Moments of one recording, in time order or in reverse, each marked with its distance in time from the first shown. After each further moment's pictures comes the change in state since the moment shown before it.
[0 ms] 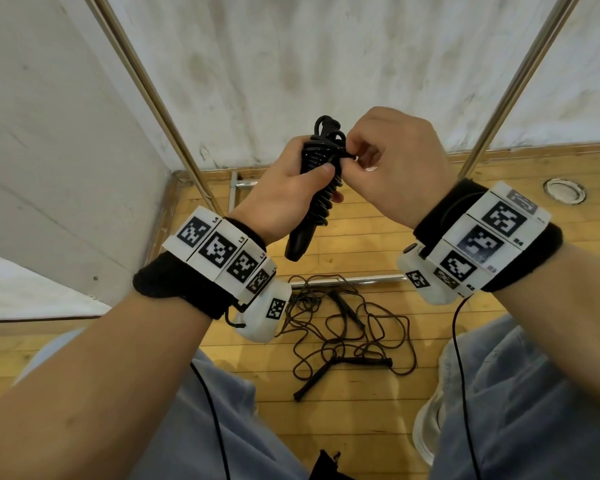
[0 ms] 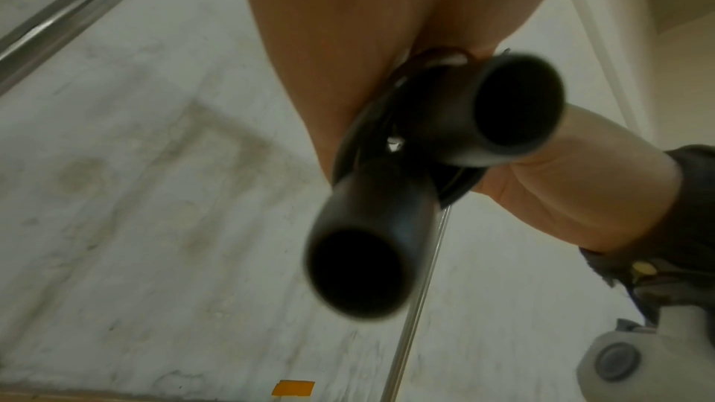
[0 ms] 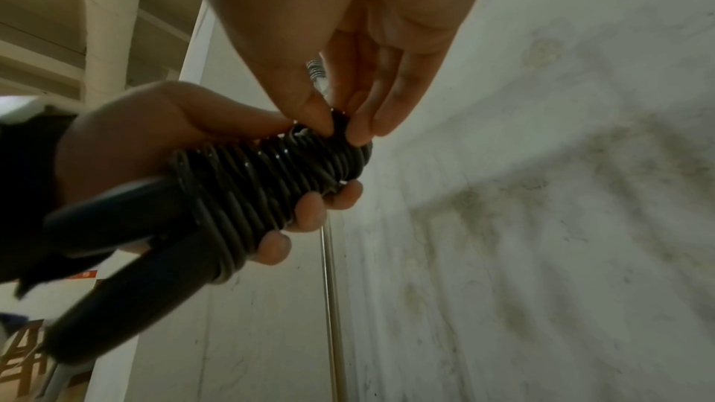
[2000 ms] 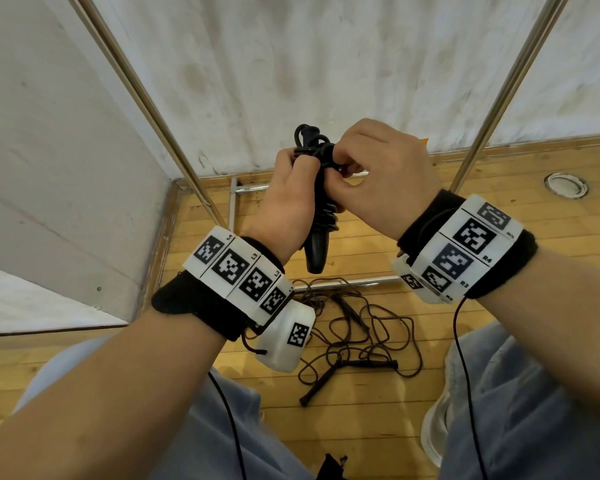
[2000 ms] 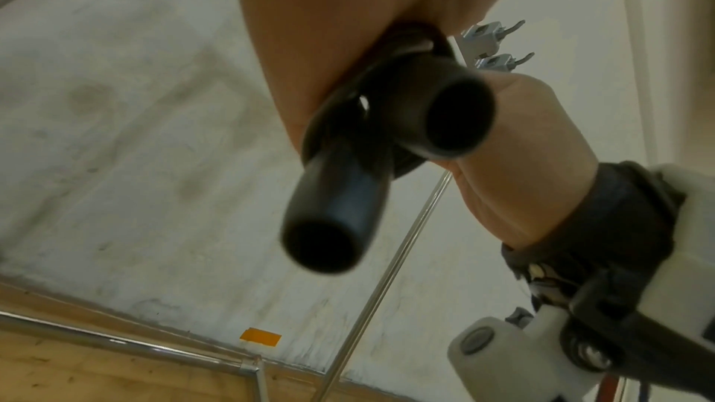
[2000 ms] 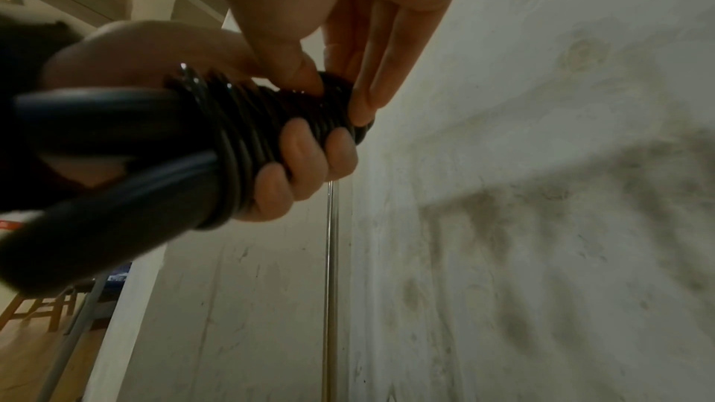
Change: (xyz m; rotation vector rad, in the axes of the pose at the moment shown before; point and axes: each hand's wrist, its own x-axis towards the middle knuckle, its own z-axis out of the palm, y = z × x) left_hand -0.003 -0.002 0.019 -0.144 0.208 -0.059; right_hand -0.006 -0.010 0.010 -0.015 0.145 -0.114
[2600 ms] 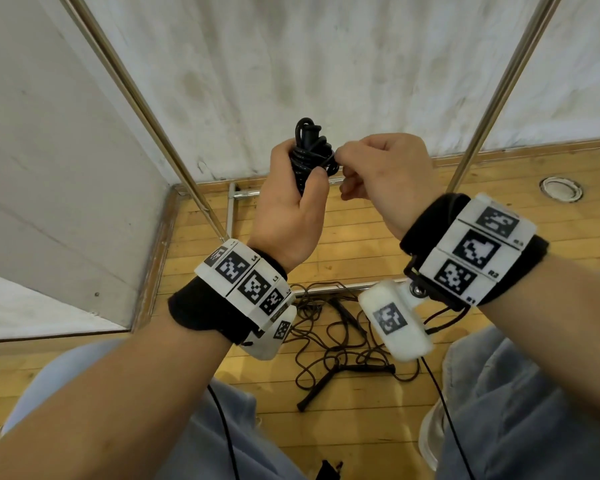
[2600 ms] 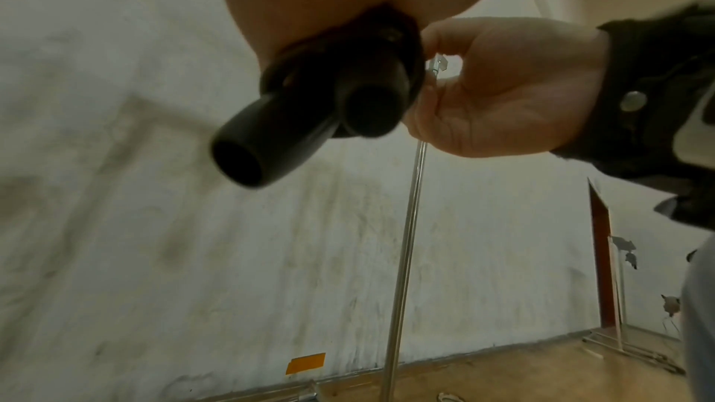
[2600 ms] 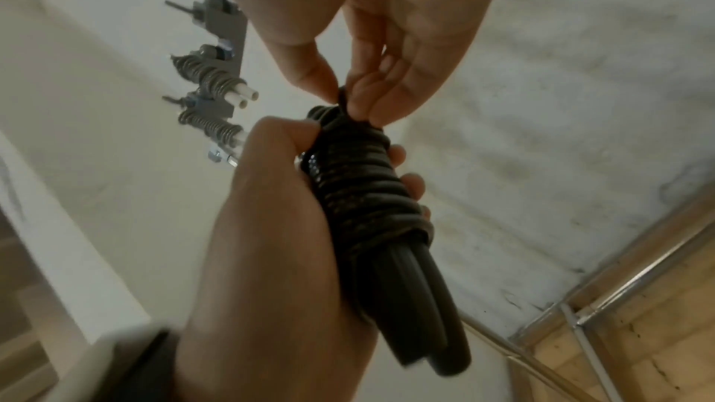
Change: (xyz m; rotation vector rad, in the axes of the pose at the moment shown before) left_hand 0.003 -0.012 0.006 0.263 0.107 0.355; right_hand 0.009 -0.001 -0.006 0.735 -0.001 0.812
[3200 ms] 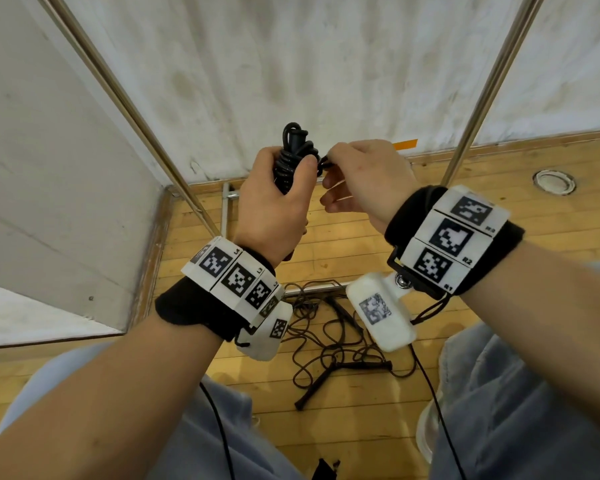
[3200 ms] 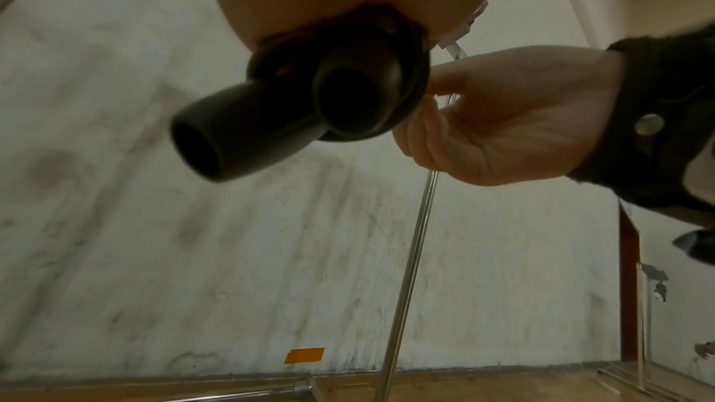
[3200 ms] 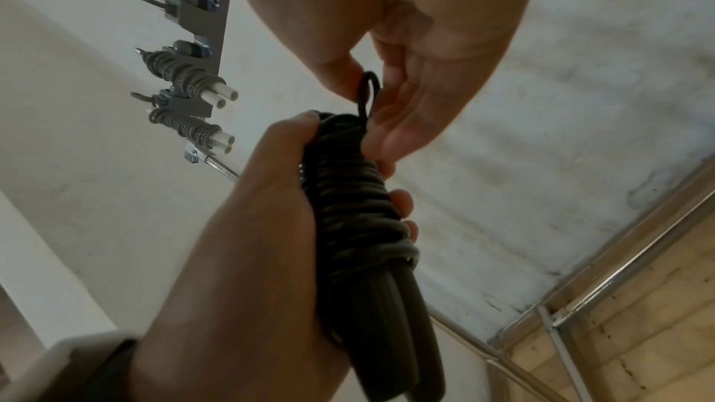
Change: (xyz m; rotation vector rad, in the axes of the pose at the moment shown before) left_hand 0.007 -0.004 0.003 0.080 0.130 -0.069; right_hand 0.008 0.004 0.003 0.031 -0.086 0.211
